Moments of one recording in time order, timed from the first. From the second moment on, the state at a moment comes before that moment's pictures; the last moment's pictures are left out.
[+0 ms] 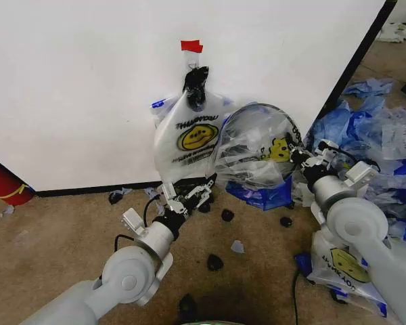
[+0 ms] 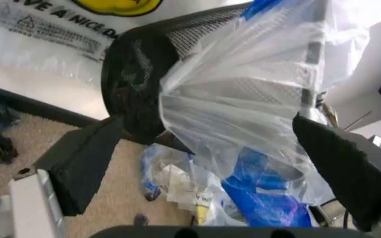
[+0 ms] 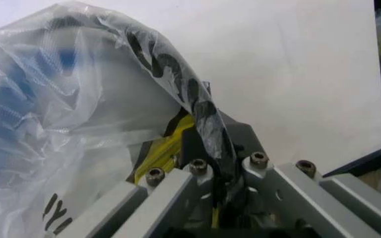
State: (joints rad) left arm 0.93 -0.79 0.18 -2.22 -1.48 -0.20 -0.33; right arm -0.99 0.85 0.36 2.15 1.33 -0.12 0.55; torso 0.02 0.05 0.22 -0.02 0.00
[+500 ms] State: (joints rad) left arm 0.88 -0.65 0.21 -2.18 -1.48 -0.21 -0.26; right arm -1.03 0.97 0.32 2.18 1.29 -0.12 0.57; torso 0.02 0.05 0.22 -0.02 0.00
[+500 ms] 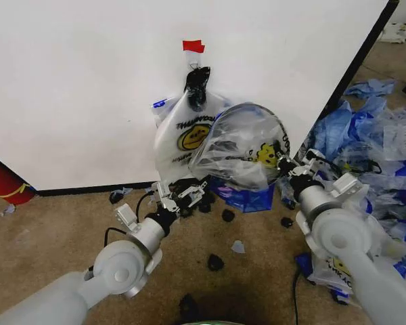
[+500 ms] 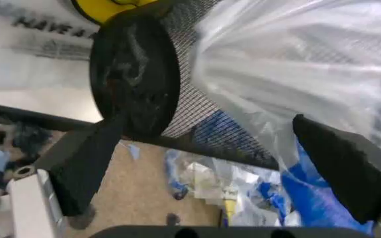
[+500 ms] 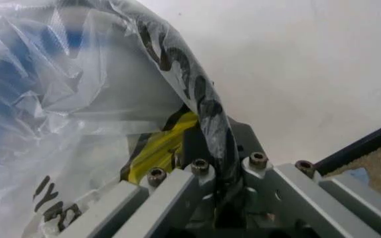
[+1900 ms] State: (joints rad) left arm 0.89 -0.62 0.34 -2.19 -1.49 -0.23 -0.11; right arm -1.19 1.15 0.36 2.24 1.16 -0.13 0.61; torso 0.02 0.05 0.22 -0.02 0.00
